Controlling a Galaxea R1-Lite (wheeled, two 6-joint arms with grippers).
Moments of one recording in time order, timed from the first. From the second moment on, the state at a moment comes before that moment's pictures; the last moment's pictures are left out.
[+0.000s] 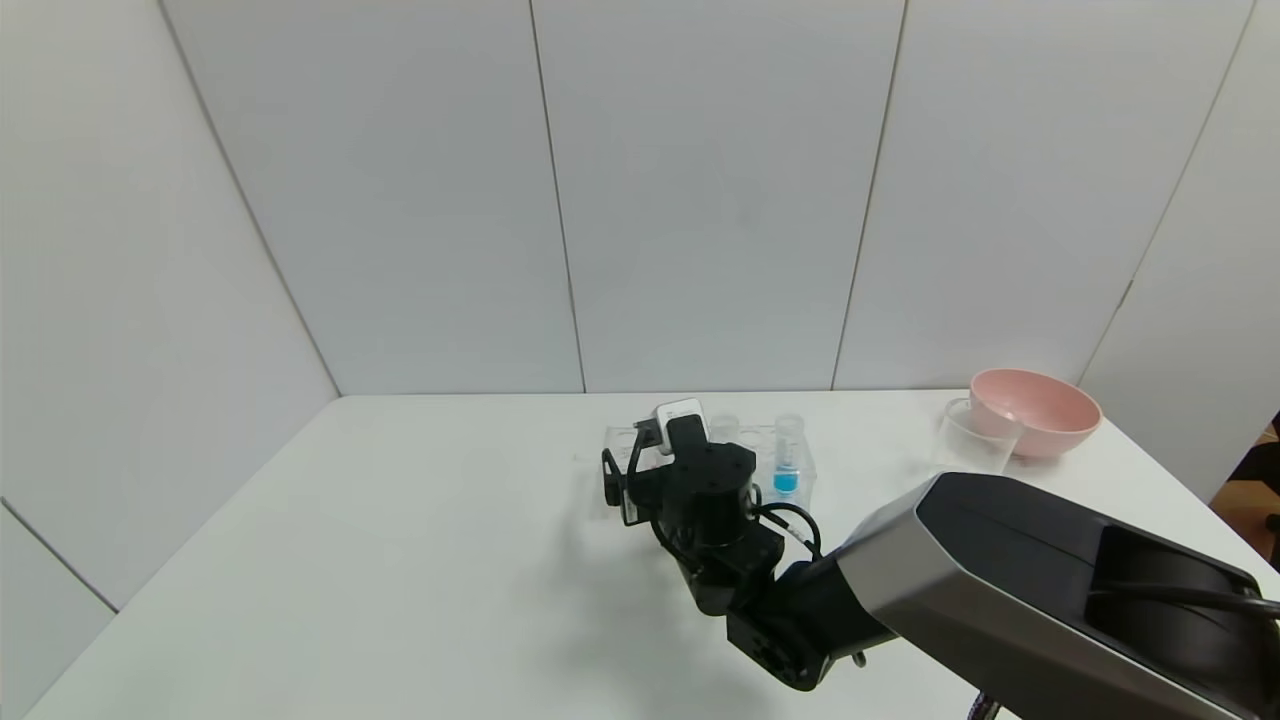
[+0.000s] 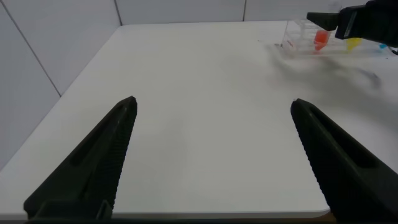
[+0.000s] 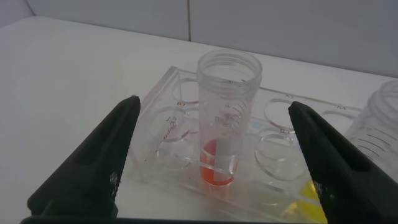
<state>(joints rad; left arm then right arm) 0.00 0.00 0.00 0.00 0.00 0.00 0.78 2.50 -1.40 -1.05 -0.44 0.05</state>
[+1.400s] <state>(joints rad) 0.00 0.00 0.00 0.00 0.00 0.00 0.77 2.46 -1.41 -1.03 -0.44 0.04</state>
